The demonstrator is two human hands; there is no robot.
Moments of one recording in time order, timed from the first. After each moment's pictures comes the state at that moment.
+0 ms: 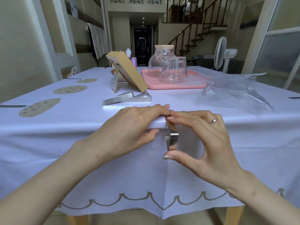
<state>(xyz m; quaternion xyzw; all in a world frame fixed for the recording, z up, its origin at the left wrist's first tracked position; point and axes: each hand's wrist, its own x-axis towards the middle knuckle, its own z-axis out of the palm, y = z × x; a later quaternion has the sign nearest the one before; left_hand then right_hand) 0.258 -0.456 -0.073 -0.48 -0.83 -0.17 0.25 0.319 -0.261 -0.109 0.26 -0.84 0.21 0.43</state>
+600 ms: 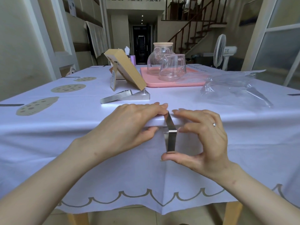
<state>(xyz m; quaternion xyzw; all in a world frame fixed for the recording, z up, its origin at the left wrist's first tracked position) 0.258 -0.456 -0.073 -0.47 -0.82 -0.15 0.28 0.295 -0.255 -0.127 0.32 -0.74 0.16 0.57</state>
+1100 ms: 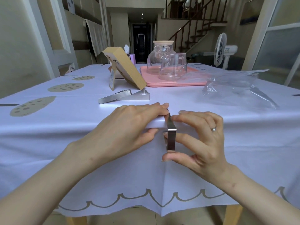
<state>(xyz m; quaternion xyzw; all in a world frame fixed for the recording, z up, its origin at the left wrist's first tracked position) 0.259 -0.455 -0.072 -0.48 -0.82 -0.16 0.27 0.282 -0.255 -0.133 0.32 -0.73 0.11 0.59</state>
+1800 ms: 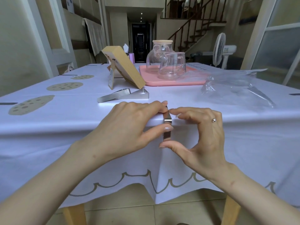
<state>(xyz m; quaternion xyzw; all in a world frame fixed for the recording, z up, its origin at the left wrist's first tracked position) 0.266 -0.447 -0.068 -0.44 -0.83 -0.14 0.30 0.291 -0.264 -0.127 0.24 -0.76 0.21 0.57</state>
